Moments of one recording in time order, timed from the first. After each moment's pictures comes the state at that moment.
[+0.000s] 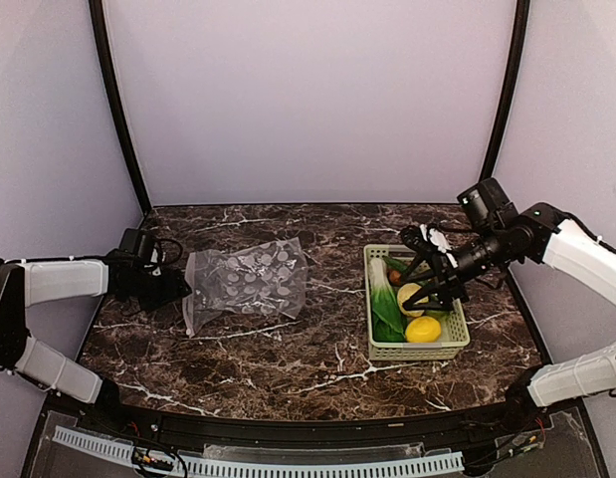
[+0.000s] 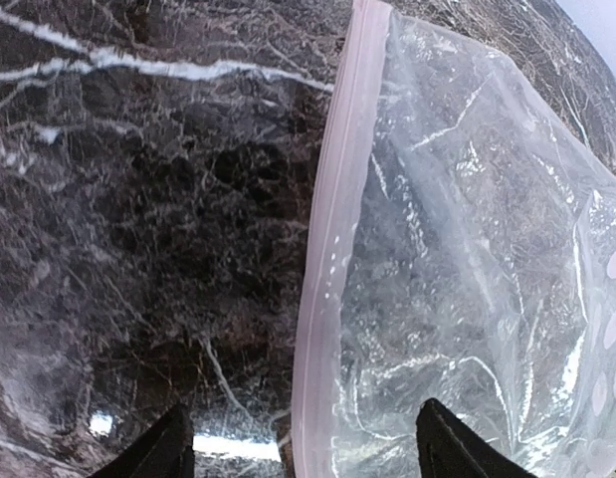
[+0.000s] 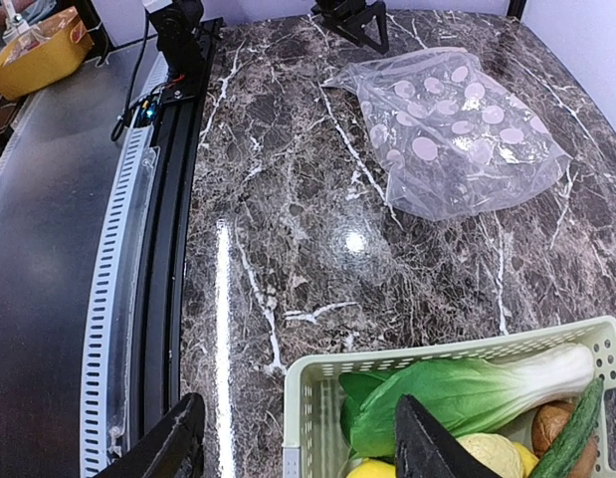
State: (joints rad) left arm -0.19 1.35 0.67 -0.30 0.07 -0.57; right arm 0.54 1.16 1.07 -0.88 -0.76 -0.68
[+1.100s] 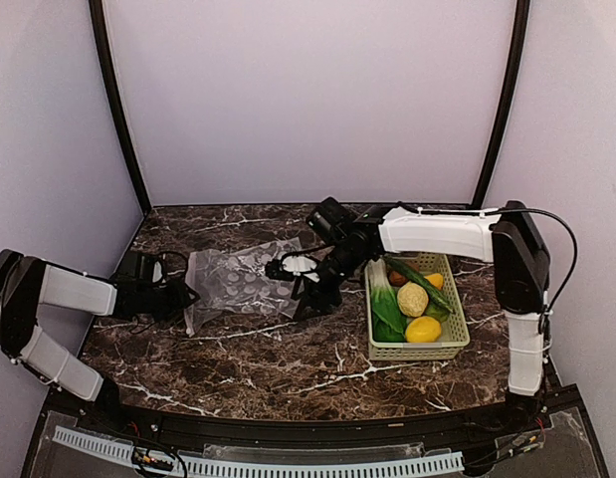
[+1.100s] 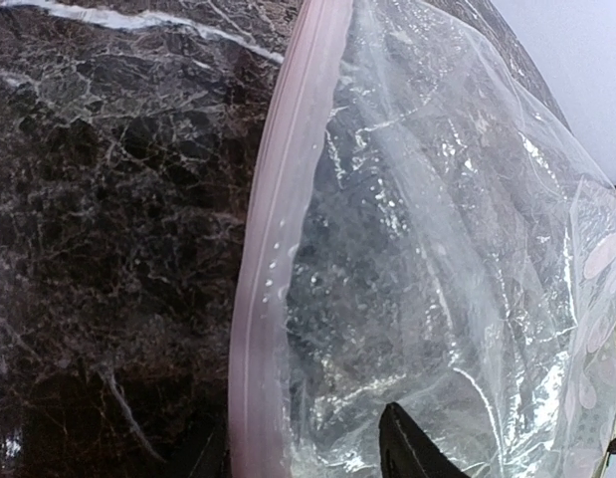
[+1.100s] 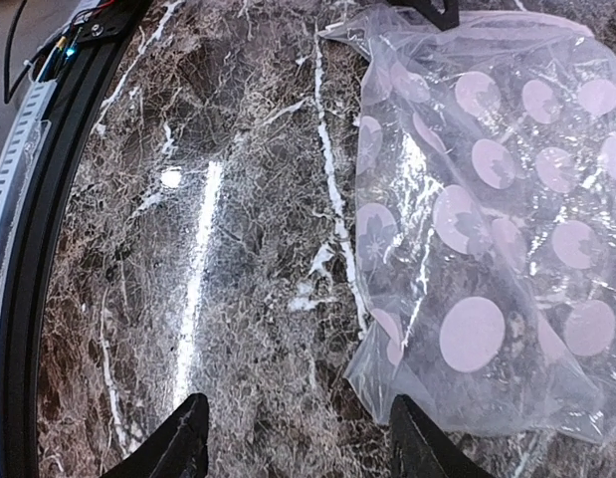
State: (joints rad) left arm -0.18 1.42 0.46 0.14 0.23 -0.69; right arm 0.87 2.02 1.63 -0.71 -0.54 -0.67
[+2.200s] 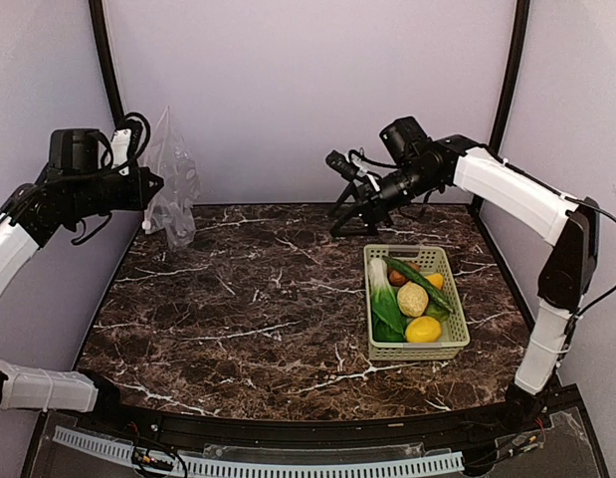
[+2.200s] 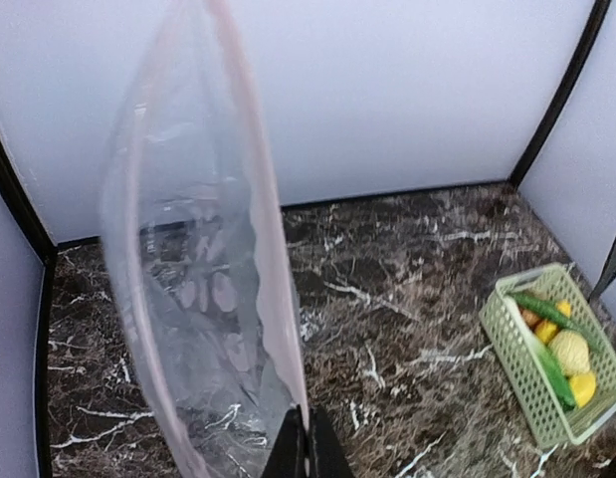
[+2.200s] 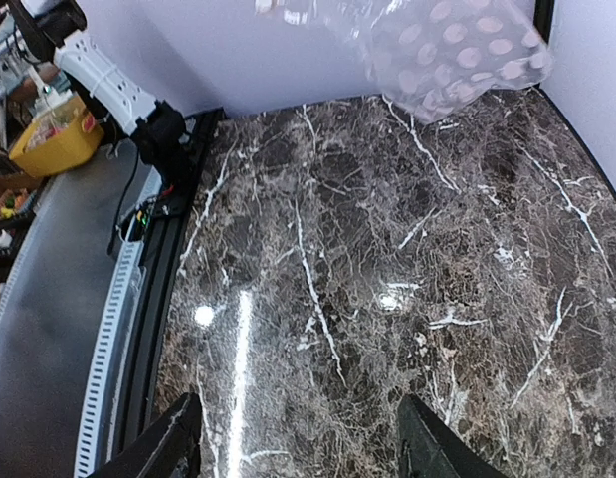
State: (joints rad) left arm -0.34 1.05 1.29 -0.63 0.01 -0.17; right arm 0.62 1.82 1.83 -0.92 -0.89 -0.59
